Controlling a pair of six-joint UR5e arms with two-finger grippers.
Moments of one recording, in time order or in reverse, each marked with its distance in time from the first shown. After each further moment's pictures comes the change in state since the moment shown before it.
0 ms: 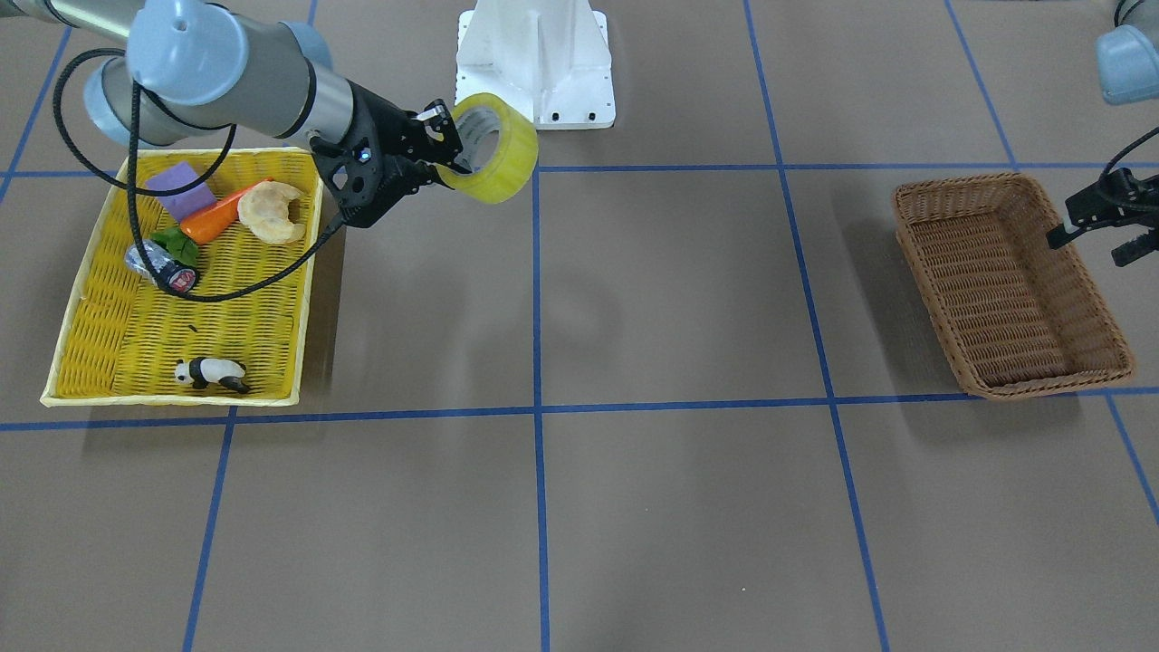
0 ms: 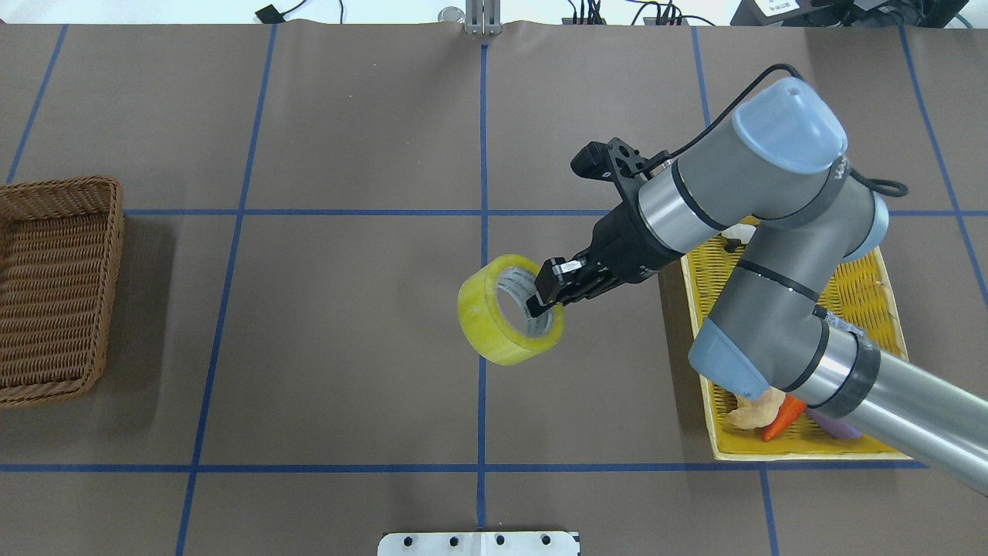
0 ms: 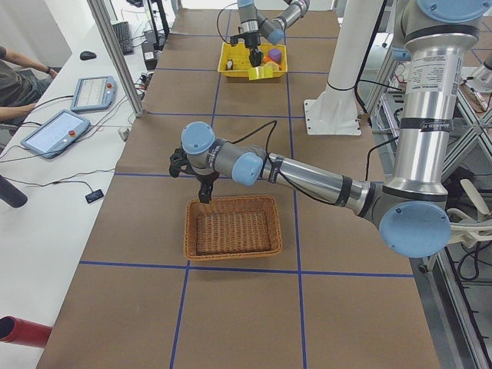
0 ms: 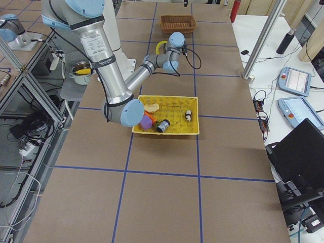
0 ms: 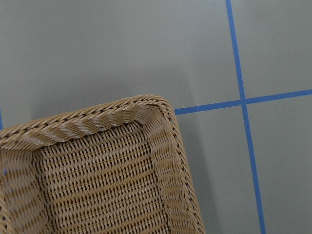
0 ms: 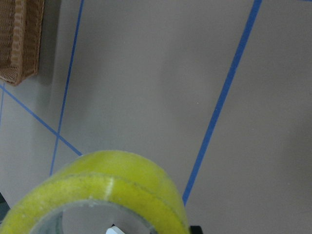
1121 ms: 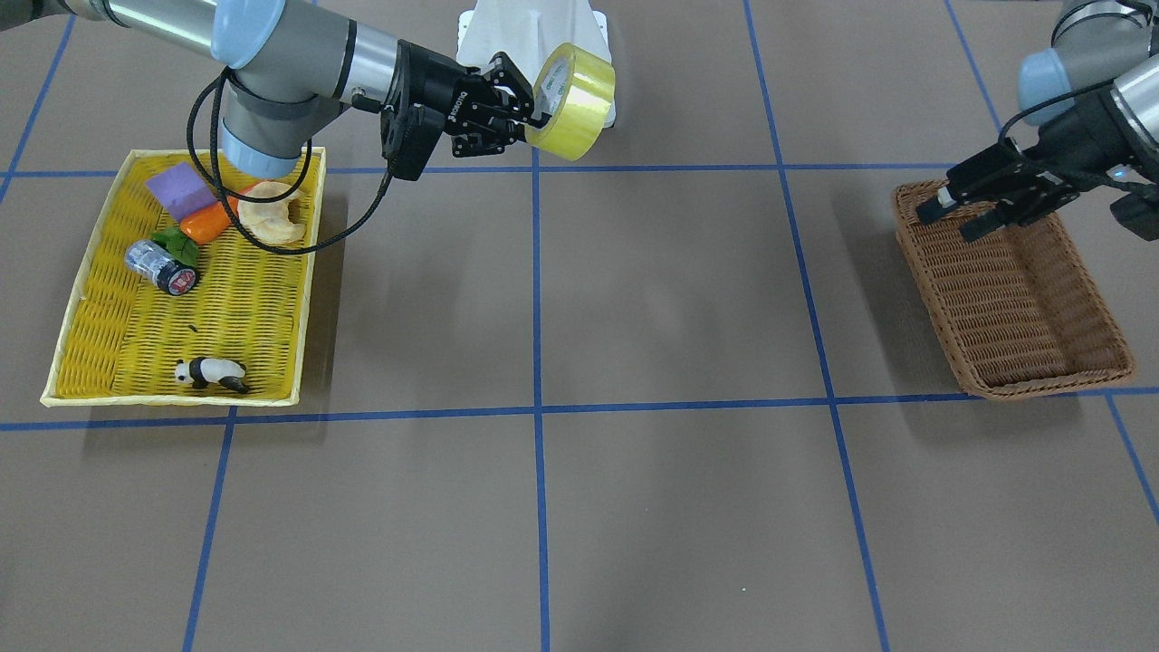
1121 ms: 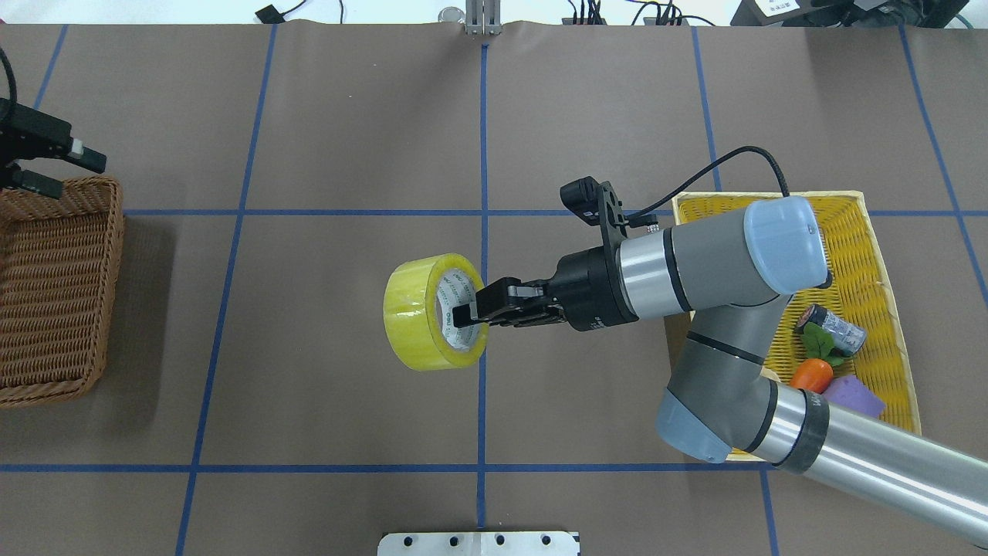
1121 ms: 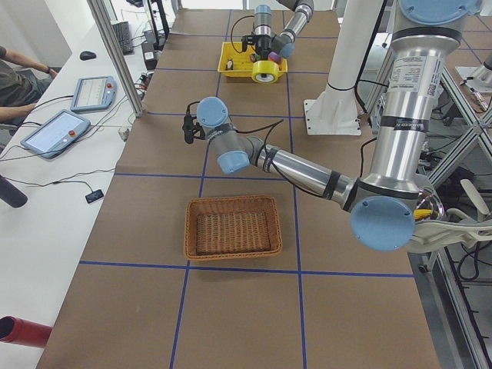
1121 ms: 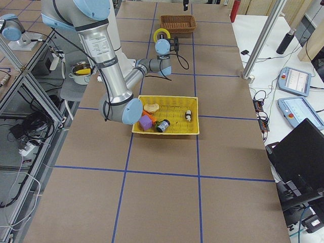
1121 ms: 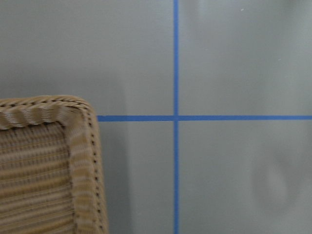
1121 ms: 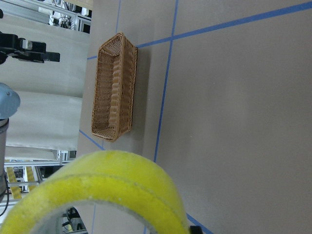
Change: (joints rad) left arm 0.174 -0.089 0.021 -0.702 -0.113 -0.972; right arm -0.150 0.008 -0.083 0.608 -0.332 0.456
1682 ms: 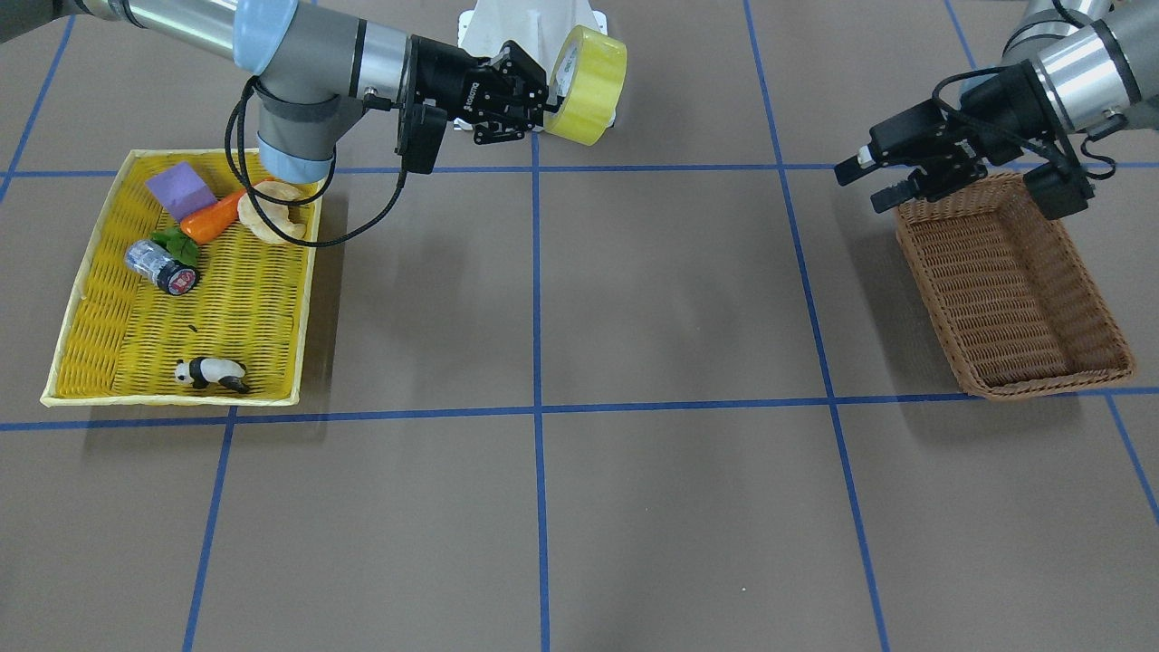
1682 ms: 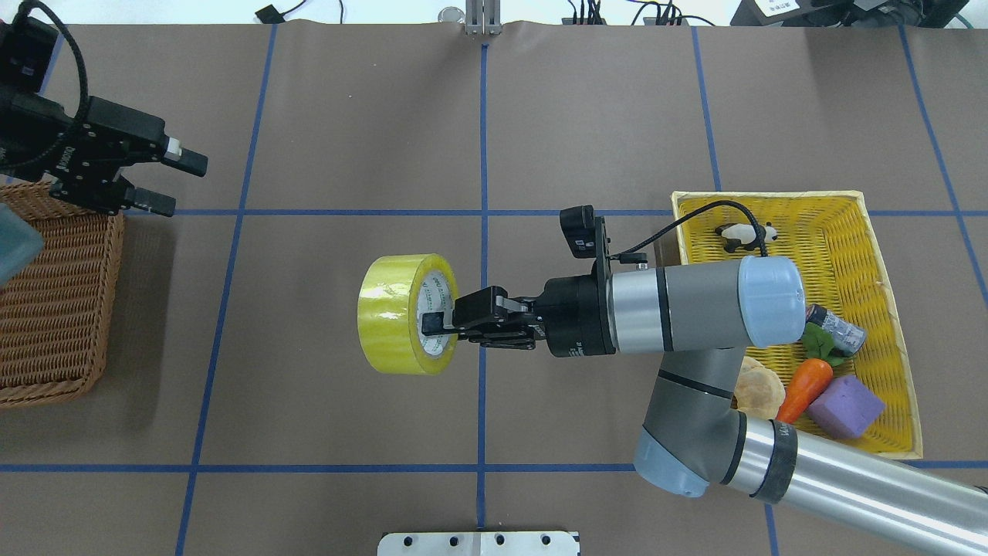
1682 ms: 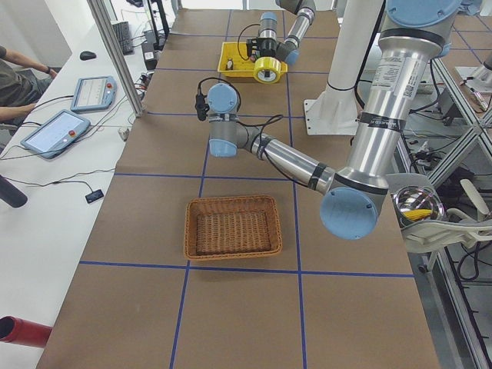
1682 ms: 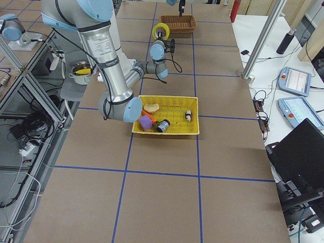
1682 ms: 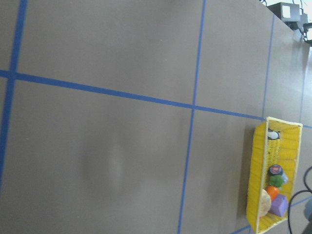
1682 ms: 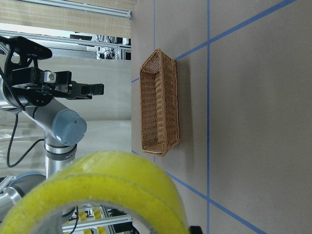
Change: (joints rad) left arm 0.127 -0.128 0.031 -0.405 0.052 -0.474; right arm -0.069 0.017 -0.043 0.188 -0.145 0.151
